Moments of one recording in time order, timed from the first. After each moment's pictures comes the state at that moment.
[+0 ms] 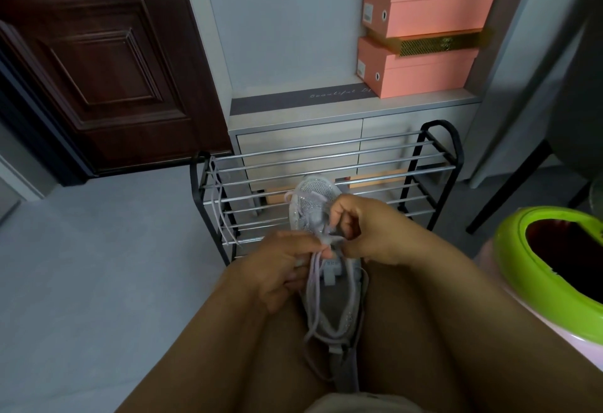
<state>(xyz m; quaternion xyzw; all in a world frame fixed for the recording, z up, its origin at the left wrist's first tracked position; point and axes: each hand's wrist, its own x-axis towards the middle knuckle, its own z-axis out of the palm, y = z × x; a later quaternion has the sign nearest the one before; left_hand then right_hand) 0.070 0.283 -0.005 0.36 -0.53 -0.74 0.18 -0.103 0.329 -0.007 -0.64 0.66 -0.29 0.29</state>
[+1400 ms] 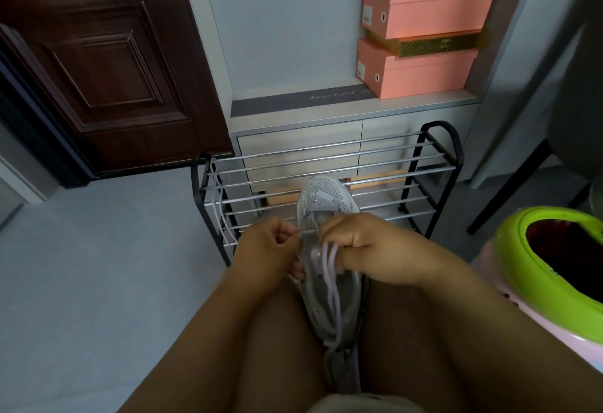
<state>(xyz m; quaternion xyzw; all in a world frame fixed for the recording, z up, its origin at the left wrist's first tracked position) 0.079 0.269 -0.017 0.41 -0.71 -0.50 0.28 -0.084 0.342 0.008 -0.76 0.48 -0.31 0.30</state>
